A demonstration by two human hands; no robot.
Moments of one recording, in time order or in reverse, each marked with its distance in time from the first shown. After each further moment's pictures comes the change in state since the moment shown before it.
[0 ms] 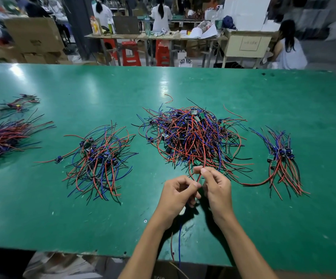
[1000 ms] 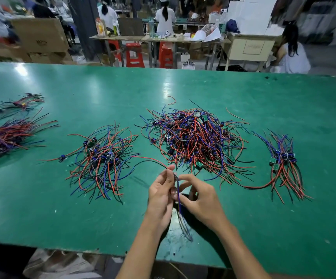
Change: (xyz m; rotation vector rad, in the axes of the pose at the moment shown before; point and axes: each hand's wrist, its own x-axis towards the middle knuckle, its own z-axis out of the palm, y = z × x) left_hand 0.000 -0.001 -0.018 -0.740 0.243 -0.069; right_hand -0.011 0.009 0.003 -0.683 -0.416 -0.338
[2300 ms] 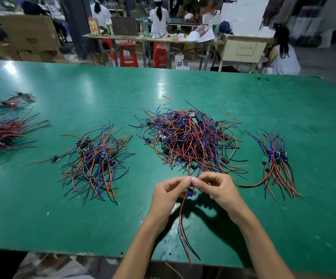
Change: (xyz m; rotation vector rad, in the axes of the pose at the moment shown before) left_hand -0.008 -0.004 0.005 0.567 -0.253 0.041; right_hand 0.006 -0.004 -0.056 0.467 -0.013 0.258
